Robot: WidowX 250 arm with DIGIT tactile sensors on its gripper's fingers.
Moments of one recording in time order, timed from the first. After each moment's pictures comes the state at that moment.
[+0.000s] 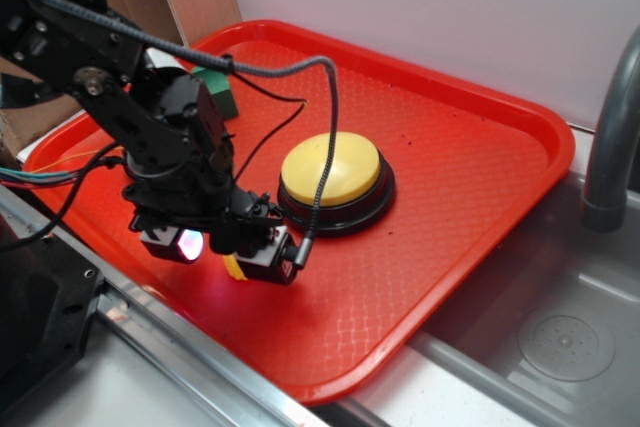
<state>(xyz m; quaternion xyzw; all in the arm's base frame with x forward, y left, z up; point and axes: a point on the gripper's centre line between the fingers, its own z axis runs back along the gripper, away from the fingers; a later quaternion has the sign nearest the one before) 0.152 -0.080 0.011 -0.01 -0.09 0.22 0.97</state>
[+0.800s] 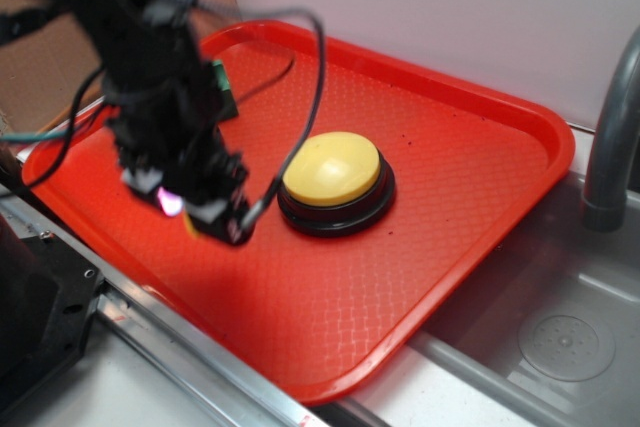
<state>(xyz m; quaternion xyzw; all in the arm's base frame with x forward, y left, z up) 0.160 -0.070 0.074 0.01 -0.02 0.08 1.00</state>
